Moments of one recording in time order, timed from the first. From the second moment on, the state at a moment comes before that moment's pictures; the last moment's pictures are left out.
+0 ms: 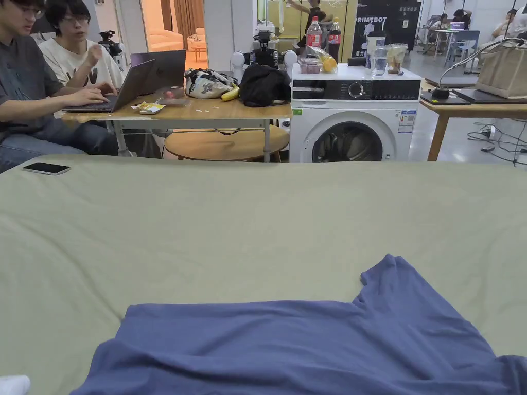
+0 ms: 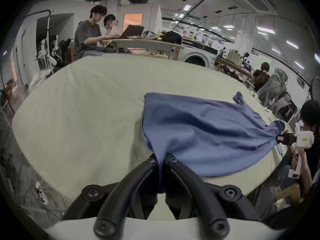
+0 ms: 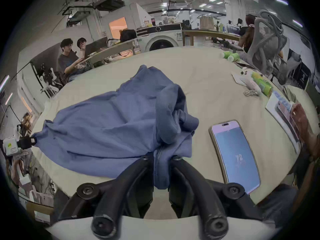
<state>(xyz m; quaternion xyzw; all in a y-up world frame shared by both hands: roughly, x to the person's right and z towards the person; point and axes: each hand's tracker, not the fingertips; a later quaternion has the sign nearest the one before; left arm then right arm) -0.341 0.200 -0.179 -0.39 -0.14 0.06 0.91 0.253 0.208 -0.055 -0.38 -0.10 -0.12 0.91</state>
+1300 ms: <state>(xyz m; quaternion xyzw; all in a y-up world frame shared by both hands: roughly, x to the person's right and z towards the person) -0.273 0.220 -0.386 -0.42 -0.12 0.04 0.90 0.198 0.229 -0.108 -0.30 0.01 -0.07 0.95</state>
